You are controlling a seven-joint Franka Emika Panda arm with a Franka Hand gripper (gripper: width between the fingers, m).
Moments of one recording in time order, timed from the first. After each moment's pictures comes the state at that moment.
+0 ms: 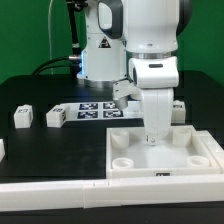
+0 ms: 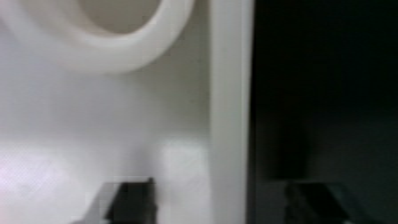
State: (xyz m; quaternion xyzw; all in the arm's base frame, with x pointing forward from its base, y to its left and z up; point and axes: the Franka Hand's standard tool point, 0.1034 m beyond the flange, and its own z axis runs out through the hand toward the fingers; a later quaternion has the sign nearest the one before) arm 0.479 0.069 0.006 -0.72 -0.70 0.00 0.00
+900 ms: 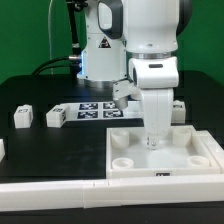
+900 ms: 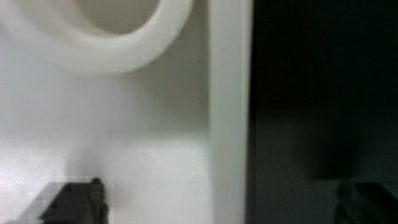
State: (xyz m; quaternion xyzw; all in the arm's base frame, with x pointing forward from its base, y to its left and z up) arm 0.479 0.069 0.006 -0.72 -0.70 0.00 0.00
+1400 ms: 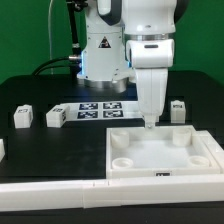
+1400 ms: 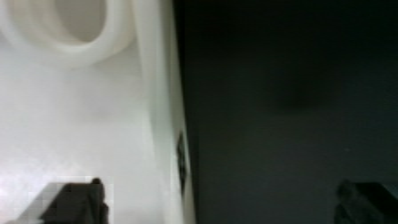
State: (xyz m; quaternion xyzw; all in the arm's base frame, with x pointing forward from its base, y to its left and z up) arm 0.463 0.069 0.036 -0.74 -0.67 -0.02 -0.01
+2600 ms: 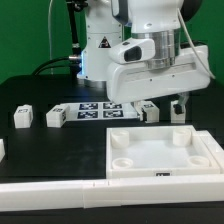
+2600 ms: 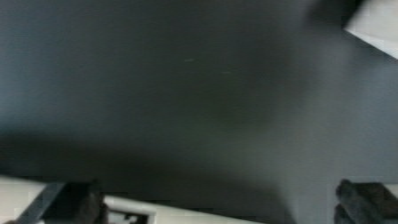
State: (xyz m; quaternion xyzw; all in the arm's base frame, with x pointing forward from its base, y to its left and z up) arm 0.439 0.099 0.032 -1.00 -0.08 -0.03 0.04
